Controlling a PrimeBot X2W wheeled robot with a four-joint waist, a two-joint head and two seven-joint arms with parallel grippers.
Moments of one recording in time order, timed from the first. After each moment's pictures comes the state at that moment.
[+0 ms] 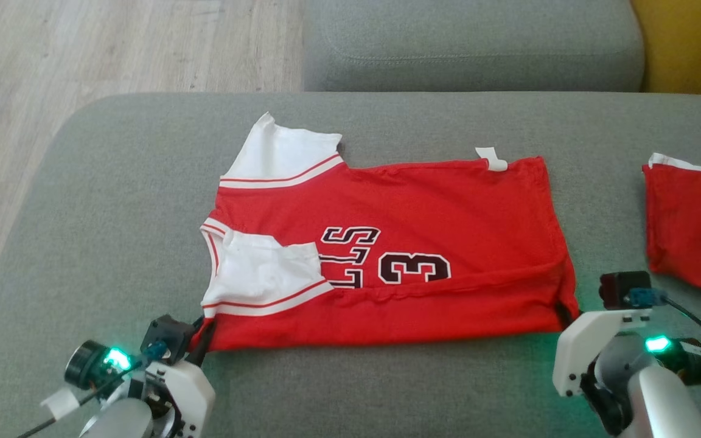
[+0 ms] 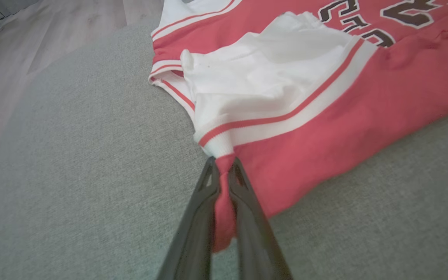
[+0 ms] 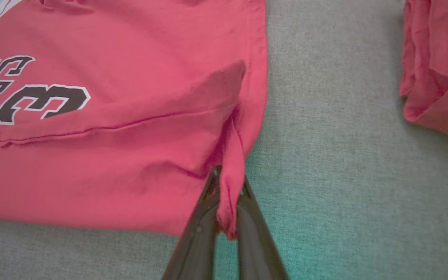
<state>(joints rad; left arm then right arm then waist) -0.33 0.35 -0.66 0.71 -0.34 -0.05 -0.02 -0.14 -0.05 -0.04 0.42 0.04 0.12 0.40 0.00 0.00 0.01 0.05</state>
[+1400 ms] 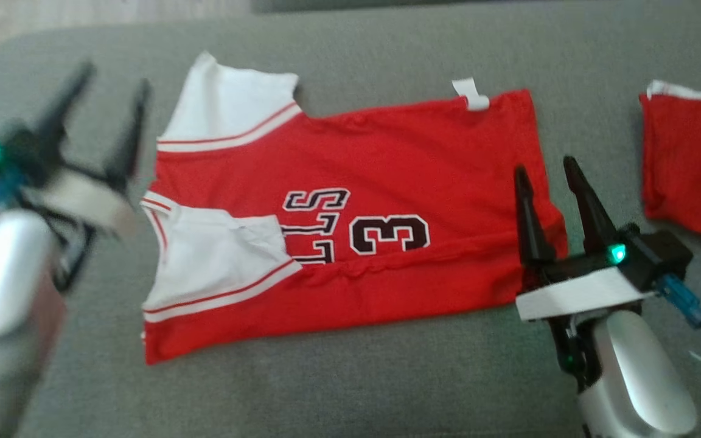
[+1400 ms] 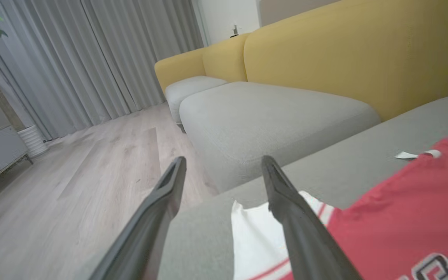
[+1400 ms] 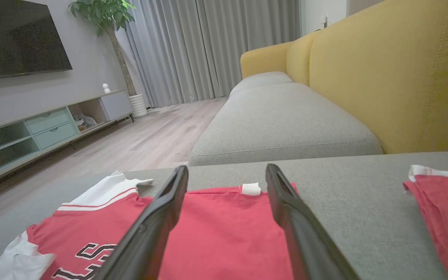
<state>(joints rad) -0.60 0.45 -0.43 0.44 -0.33 -0.10 -0.17 -0.21 -0.05 0.14 0.24 0.20 0.12 -0.25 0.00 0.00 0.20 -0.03</state>
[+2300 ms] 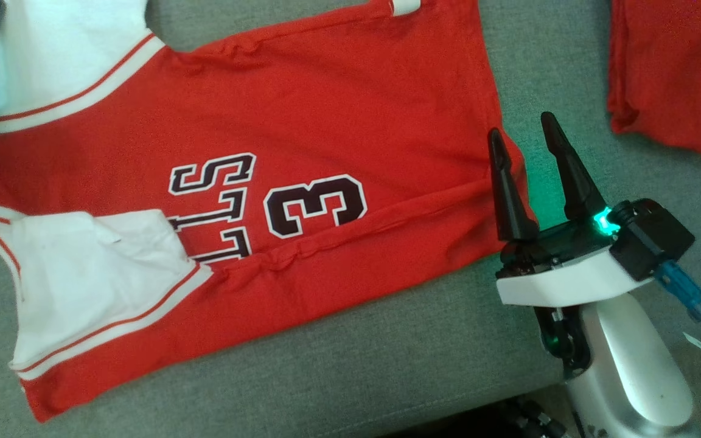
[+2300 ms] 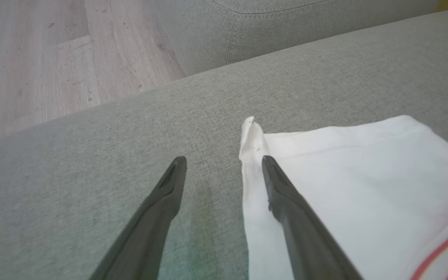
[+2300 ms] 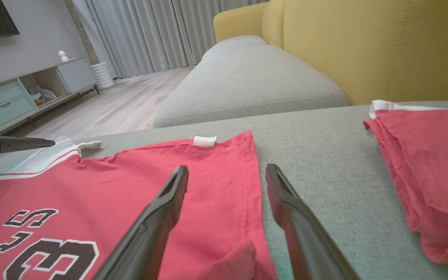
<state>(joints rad) -1.13 0.74 -0.88 0.71 -0.95 -0.13 0.28 -0.26 -0.05 0.24 0.09 0.22 0.12 -0.25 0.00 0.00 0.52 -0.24</state>
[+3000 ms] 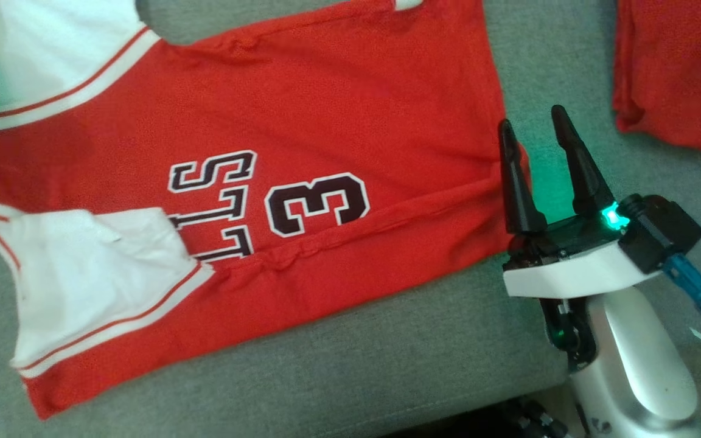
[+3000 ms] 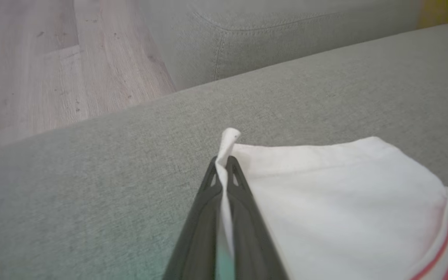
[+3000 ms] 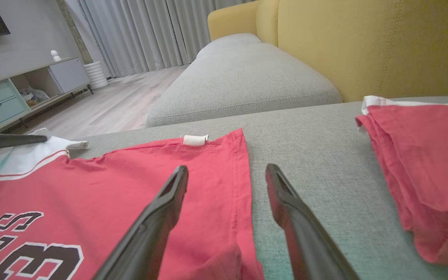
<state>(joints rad) -1.22 0.74 -1.05 0.74 -1.09 -0.13 0.22 -0.28 -0.05 0.23 0.10 0.23 0.12 -0.25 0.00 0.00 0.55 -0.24</state>
